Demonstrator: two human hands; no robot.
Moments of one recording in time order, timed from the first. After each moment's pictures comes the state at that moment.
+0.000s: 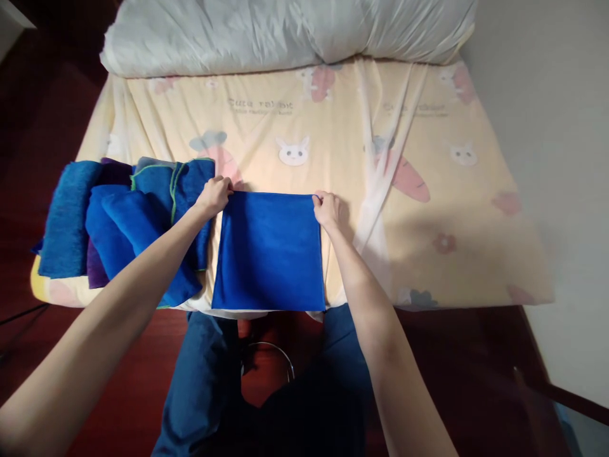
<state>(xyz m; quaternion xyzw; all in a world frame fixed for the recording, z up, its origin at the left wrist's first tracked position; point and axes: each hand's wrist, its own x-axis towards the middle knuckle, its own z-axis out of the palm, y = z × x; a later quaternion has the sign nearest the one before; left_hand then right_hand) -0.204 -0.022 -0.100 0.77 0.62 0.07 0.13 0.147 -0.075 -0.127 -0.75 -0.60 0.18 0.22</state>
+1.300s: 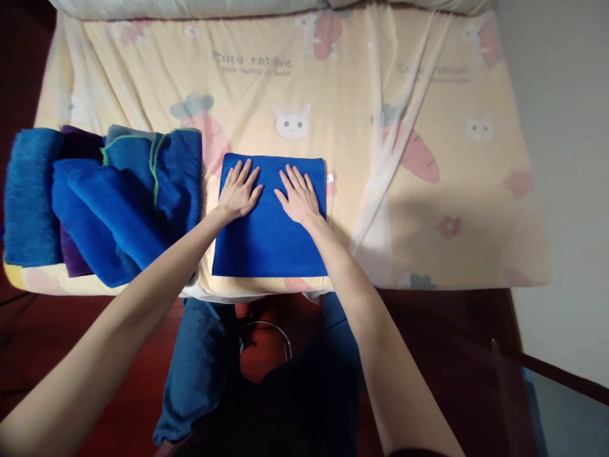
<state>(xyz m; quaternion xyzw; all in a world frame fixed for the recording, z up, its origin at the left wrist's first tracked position) -0.133 -0.072 -0.149 0.81 0.54 0.17 0.15 0.093 -0.090 -0.147 -0.57 -0.80 0.14 0.15</state>
